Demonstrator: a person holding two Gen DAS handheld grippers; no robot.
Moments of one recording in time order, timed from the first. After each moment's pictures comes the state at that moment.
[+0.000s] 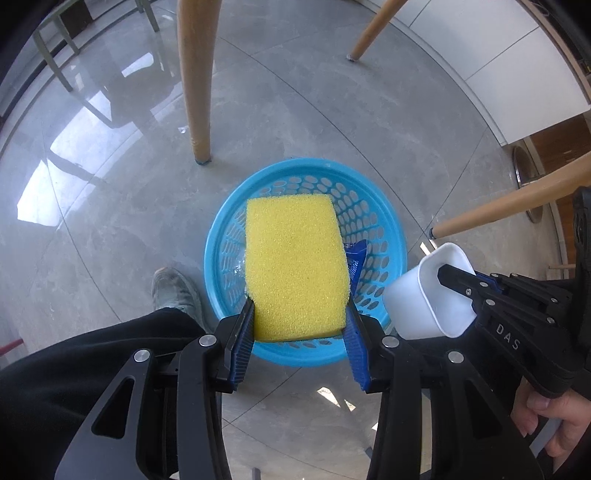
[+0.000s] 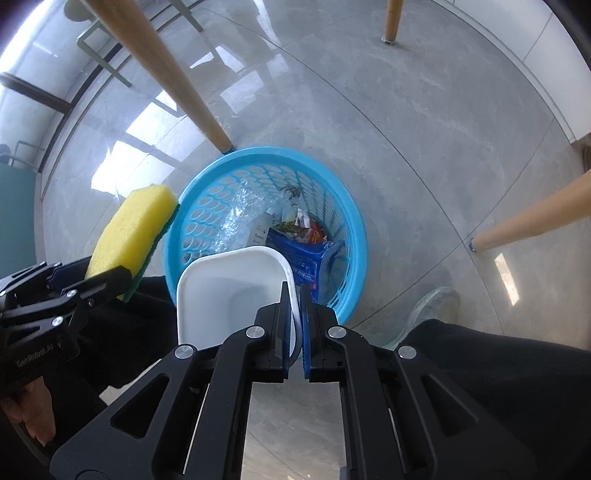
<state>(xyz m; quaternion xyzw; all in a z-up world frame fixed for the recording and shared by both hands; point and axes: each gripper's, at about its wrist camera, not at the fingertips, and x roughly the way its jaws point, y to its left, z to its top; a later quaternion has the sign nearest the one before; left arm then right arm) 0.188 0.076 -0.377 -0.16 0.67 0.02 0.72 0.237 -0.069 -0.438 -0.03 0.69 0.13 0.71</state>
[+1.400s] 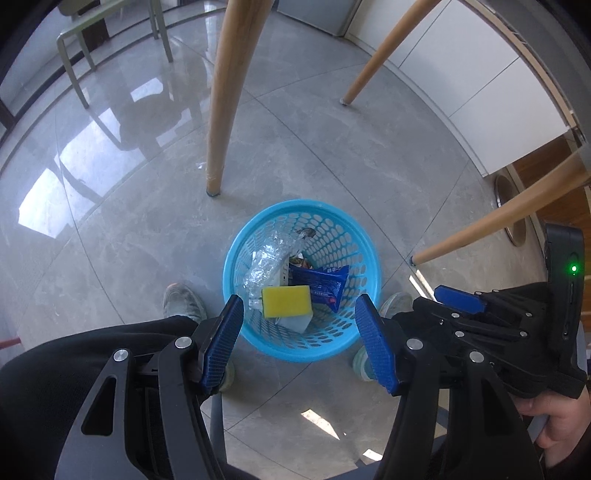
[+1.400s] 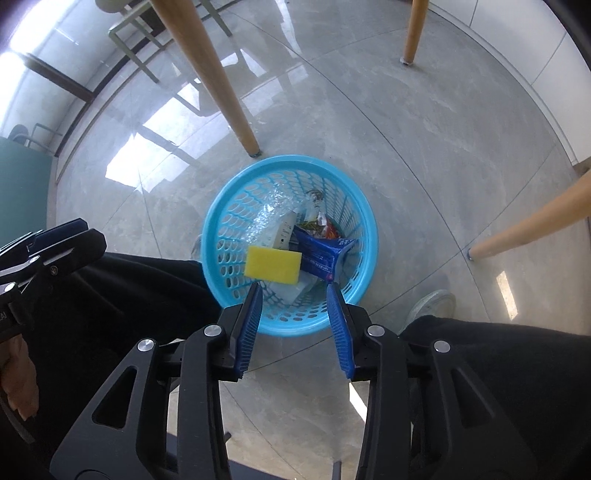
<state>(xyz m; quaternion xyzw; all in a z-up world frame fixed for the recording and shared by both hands) 0.149 0.090 -0.290 -0.17 0.61 0.03 0.78 0.204 -0.057 -0.369 -0.05 0.67 0.17 0.72</state>
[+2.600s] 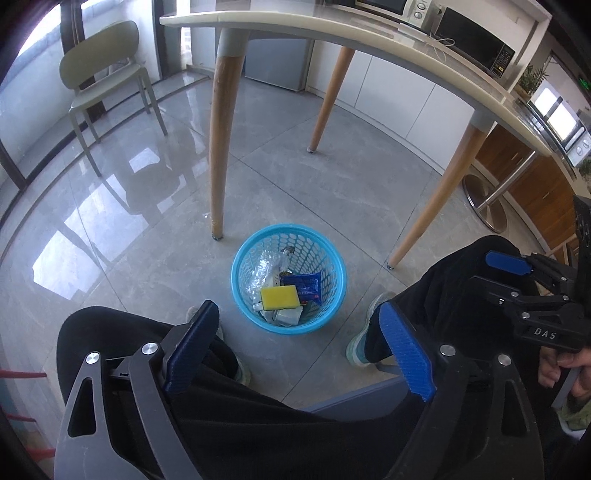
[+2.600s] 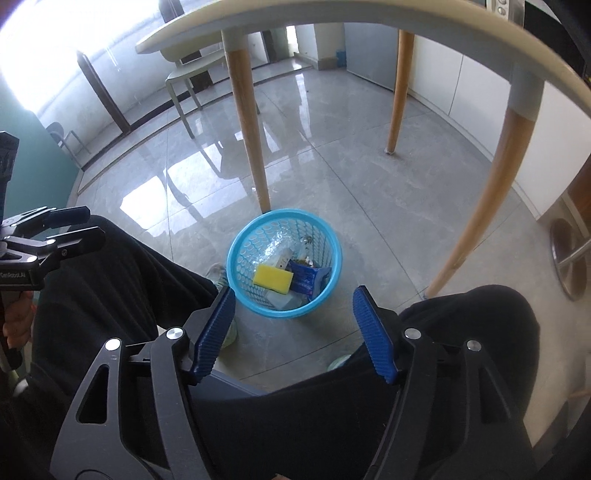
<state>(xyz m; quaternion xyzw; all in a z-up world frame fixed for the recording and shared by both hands) 0.029 0.038 -0.179 -0.09 0.52 0.00 0.85 0.057 -0.137 -0.199 -0.08 0.51 0.21 0.83</state>
